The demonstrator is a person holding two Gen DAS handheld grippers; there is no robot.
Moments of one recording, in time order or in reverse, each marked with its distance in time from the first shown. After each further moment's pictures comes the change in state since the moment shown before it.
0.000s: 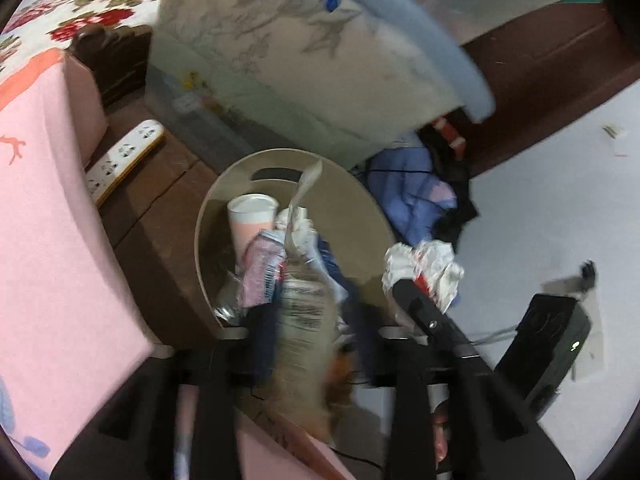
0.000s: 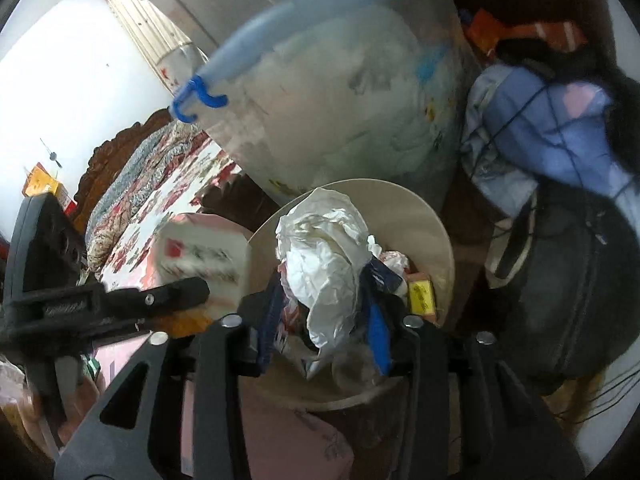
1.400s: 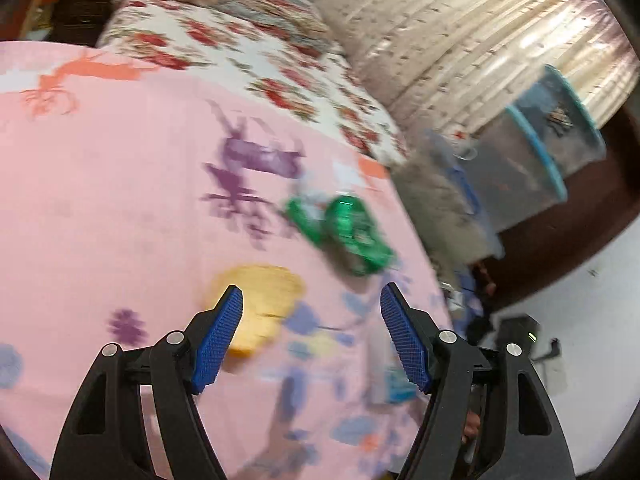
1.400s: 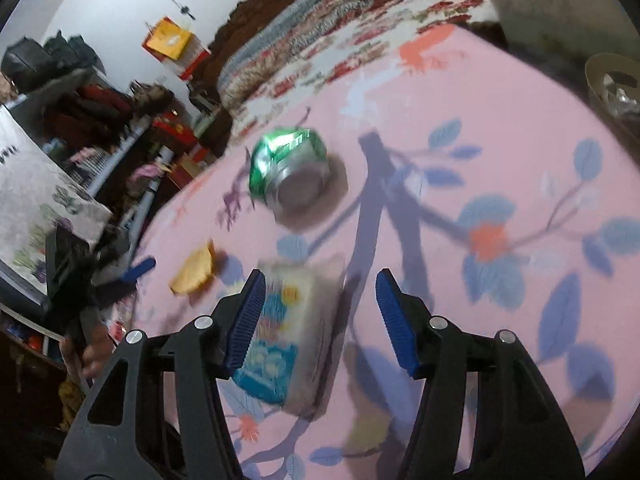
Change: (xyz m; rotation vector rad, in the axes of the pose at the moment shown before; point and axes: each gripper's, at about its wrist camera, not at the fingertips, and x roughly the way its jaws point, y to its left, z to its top) left arm -0.408 0.272 -0.306 -0.380 -0.490 0.124; right arm -0.037 0.261 -0.234 -0.314 0.421 0.397
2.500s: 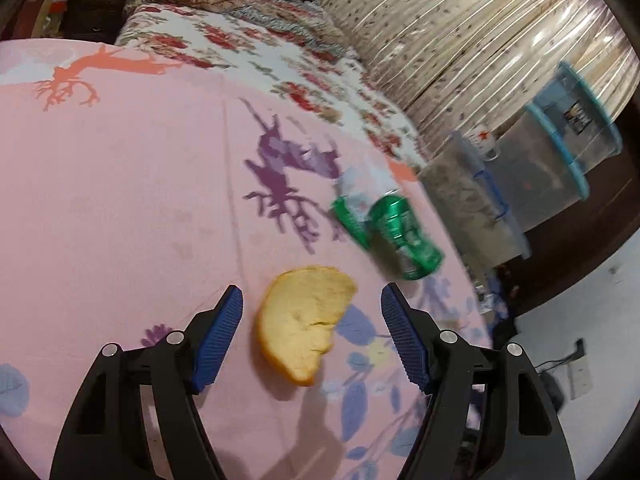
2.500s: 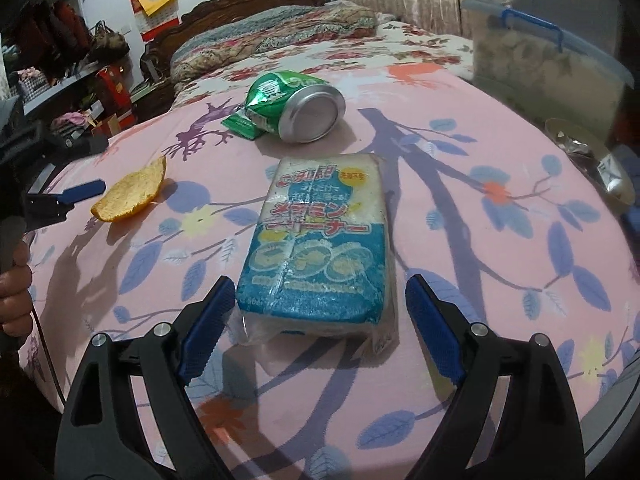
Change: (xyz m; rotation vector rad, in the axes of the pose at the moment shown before) left arm 0.019 0.030 -0.009 0.030 -0.023 0.076; right arm 0.032 0.068 -0.075 -0.231 -0.113 -0.415
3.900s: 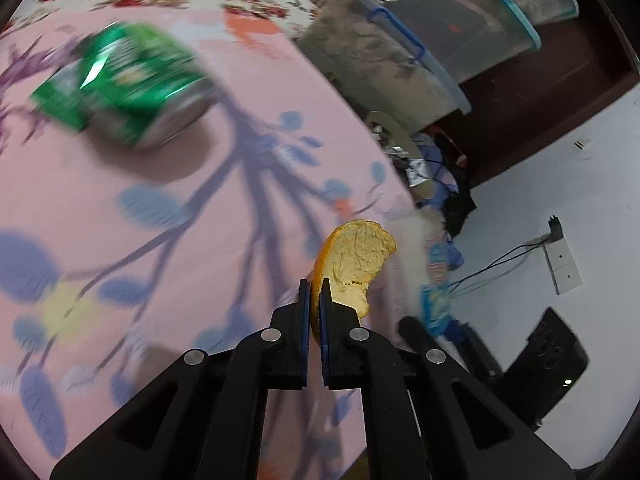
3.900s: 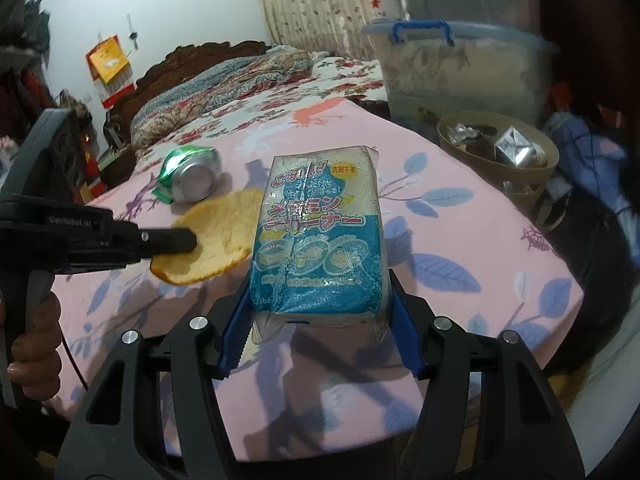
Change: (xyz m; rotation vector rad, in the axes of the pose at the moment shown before) left arm 0.126 -0.183 -0.064 0.270 0.392 -0.237; right arm -0.063 -0.115 -0.021 0.203 -0.162 -0.069
